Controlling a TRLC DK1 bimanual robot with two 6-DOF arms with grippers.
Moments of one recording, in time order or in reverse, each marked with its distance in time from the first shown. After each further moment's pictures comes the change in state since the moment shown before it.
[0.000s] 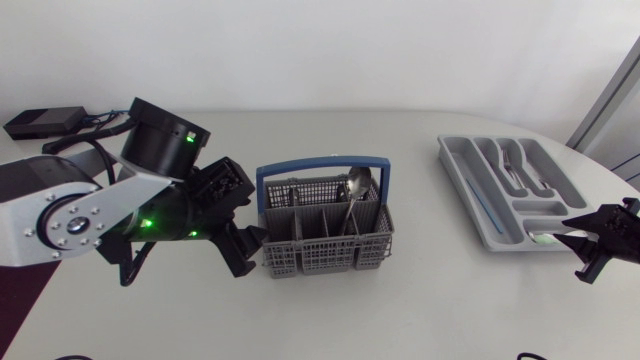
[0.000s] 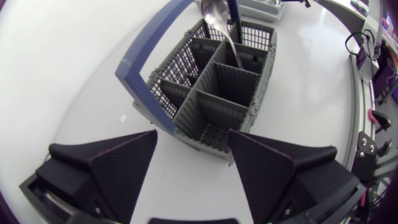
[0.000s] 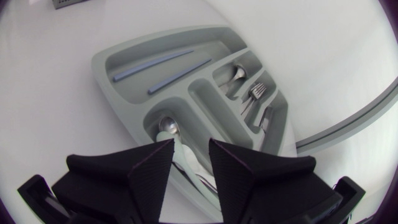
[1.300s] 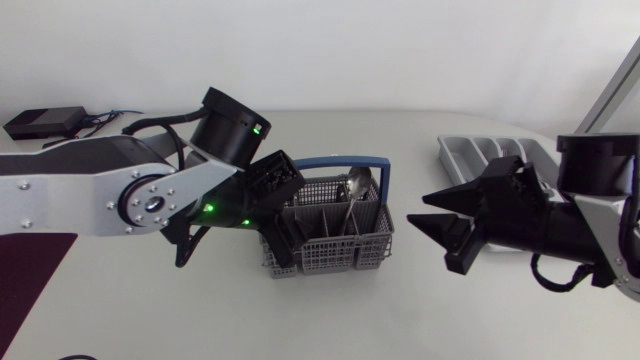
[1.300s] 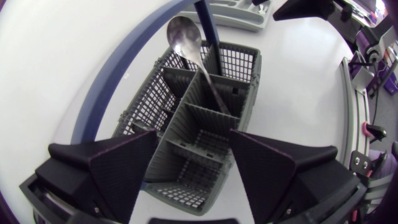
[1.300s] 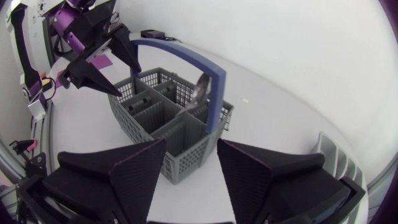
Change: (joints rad) left arm -0.113 0.192 0.151 0.045 0.021 -0.031; right arm 1.010 -0.714 -0.269 -0.014 0.182 1.138
